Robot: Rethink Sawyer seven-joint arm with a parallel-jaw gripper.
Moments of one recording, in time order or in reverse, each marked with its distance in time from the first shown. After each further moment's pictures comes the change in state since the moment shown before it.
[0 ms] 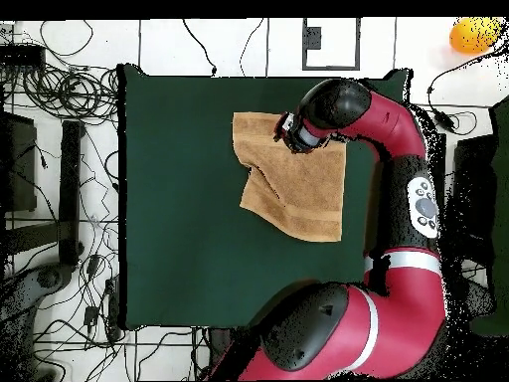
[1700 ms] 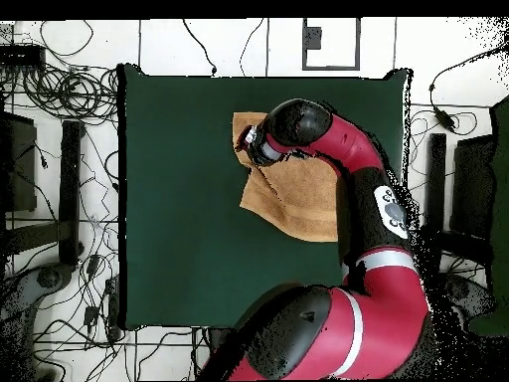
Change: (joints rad) arm 0.042 -0.029 0.000 0.235 0.159 -0.200 0.000
